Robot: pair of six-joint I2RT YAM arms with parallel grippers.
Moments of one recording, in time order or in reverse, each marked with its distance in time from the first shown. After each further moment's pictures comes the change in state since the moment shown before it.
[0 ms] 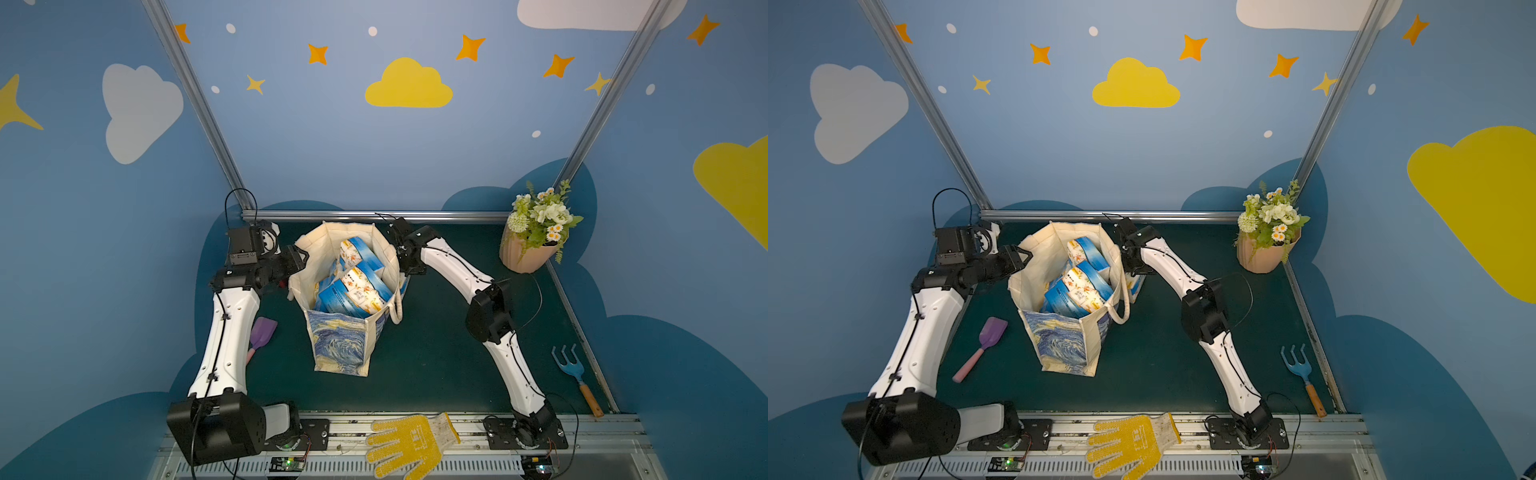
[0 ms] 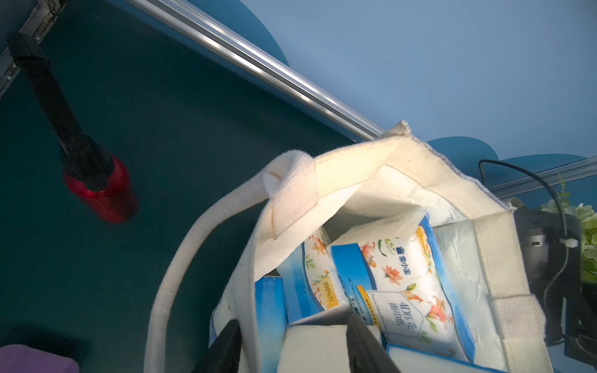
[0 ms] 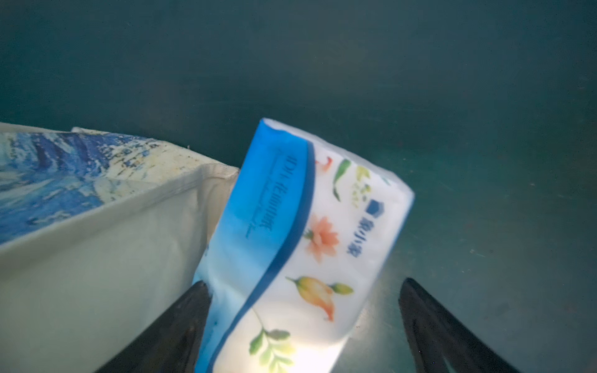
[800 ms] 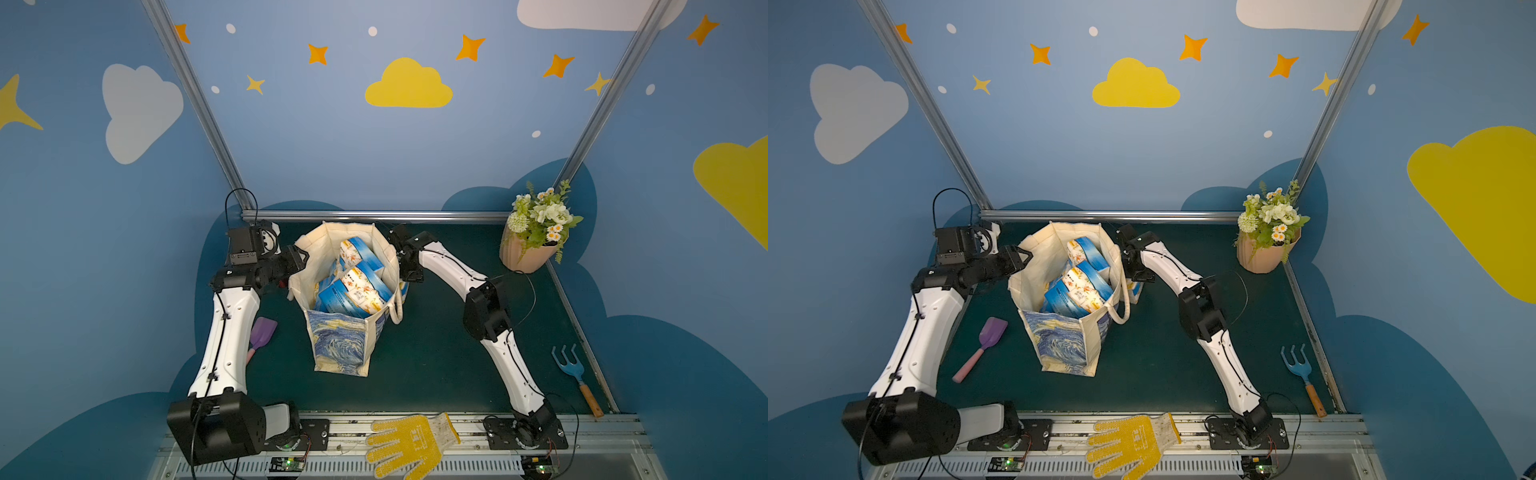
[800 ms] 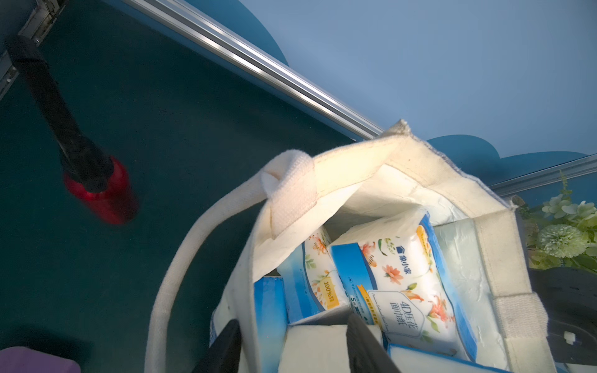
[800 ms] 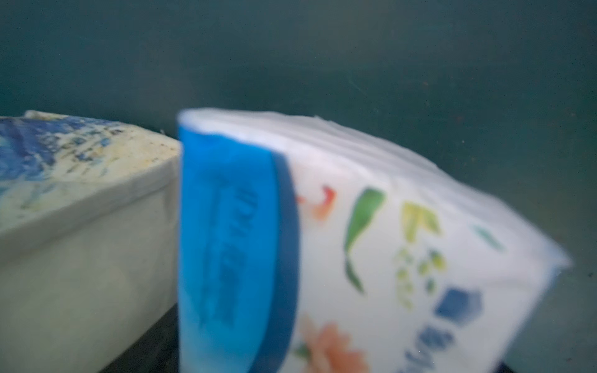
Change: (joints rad) left arm 0.000 0.002 0.000 0.001 0.001 0.007; right arm -0.023 0.035 -0.072 0.042 -0.093 0.028
